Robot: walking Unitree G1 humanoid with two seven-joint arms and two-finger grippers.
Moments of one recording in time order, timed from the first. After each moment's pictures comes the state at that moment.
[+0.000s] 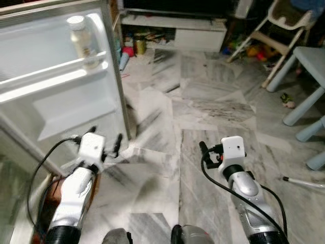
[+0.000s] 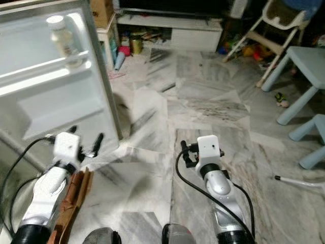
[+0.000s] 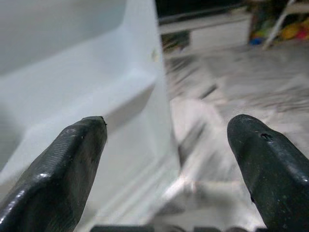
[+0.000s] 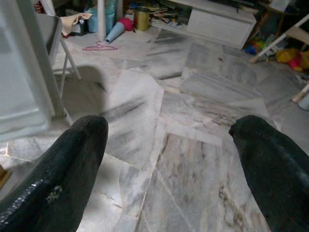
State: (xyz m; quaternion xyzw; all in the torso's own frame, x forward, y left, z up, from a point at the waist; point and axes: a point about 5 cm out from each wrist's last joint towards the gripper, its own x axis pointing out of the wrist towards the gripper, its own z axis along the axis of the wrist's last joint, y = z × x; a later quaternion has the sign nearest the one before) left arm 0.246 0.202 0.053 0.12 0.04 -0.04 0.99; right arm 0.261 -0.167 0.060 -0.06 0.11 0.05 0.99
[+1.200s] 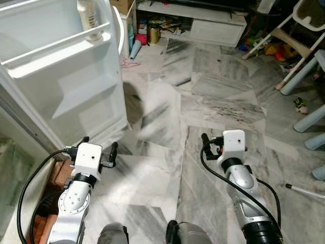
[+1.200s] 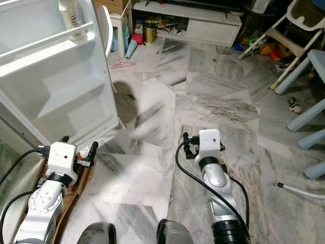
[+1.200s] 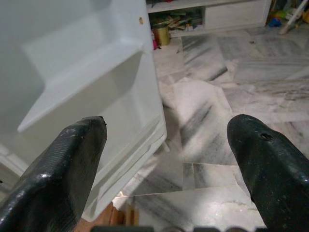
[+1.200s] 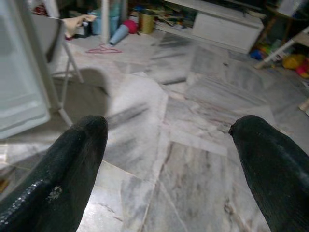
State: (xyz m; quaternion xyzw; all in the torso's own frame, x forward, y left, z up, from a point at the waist) left arm 0.231 0.181 0.070 0.12 0.05 -0.04 0.99; right arm 0.278 -0.157 0.065 -0.04 0.08 0.04 0.99
